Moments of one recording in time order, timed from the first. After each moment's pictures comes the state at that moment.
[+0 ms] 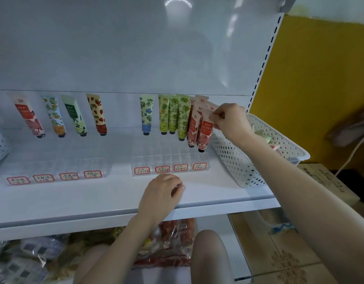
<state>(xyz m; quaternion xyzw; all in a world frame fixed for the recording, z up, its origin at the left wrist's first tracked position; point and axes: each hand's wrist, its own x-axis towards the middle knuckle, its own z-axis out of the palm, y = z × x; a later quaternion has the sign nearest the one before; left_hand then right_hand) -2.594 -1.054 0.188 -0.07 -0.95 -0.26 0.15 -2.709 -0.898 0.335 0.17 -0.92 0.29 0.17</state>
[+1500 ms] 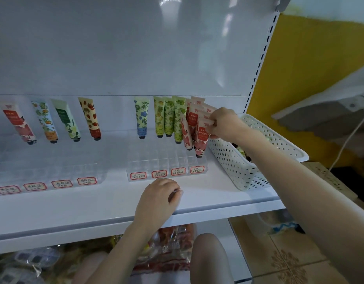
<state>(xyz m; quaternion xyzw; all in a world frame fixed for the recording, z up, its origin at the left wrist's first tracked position) -2.593 -1.052 0.190 -0.07 -0.94 -0.27 0.18 -2.714 -0.901 0.345 0.18 -0.97 0.18 0.01</state>
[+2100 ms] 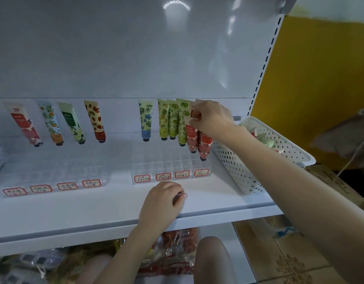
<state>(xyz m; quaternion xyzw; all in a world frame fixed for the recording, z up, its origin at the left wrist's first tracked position) -2.593 -1.052 0.190 -0.07 -0.94 -0.28 0.19 -2.717 -0.940 0.352 0.22 -0.96 0.11 0.13</state>
